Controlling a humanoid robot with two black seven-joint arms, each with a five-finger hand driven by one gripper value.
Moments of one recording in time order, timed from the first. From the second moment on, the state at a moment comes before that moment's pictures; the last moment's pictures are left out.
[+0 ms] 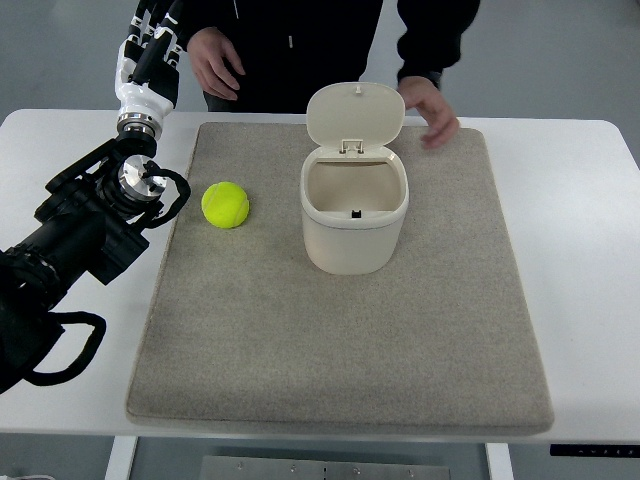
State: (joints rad) left arm -1.01 0.06 -0.76 -0.31 -0.18 -0.20 -0.54; right arm 0.04 0.00 -0.05 0.20 0.04 -0.12 0.04
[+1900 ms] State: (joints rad) left arm -1.39 0.39 0.56 -0.43 0.19 -0.46 -0.49; right arm 0.04 0.00 -0.05 0.20 0.04 -0.12 0.04
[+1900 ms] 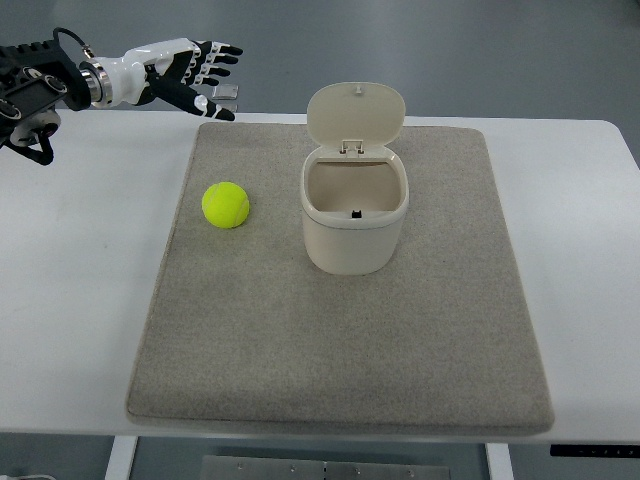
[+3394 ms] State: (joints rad) left arm -1.25 0.55 0.19 -0.59 0.53 -0.43 -0.61; right arm 0.04 0.00 -0.05 0.20 0.04 -0.12 0.04
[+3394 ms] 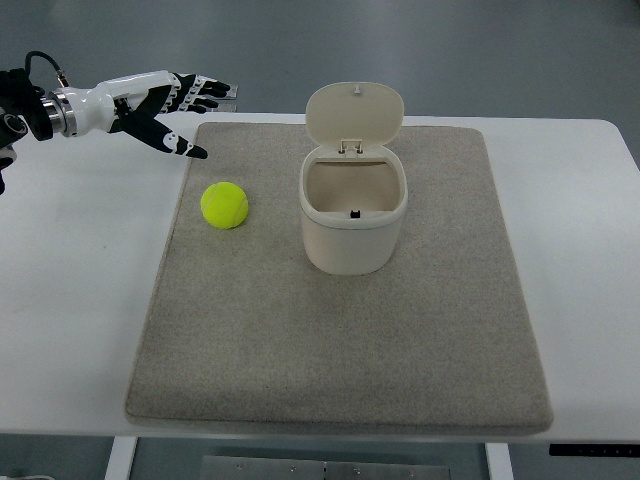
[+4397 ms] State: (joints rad) left arm -1.24 0.41 0.04 -0.47 0.29 -0.27 -0.61; right arm 0.04 0.00 -0.05 0.20 0.04 -0.12 0.04
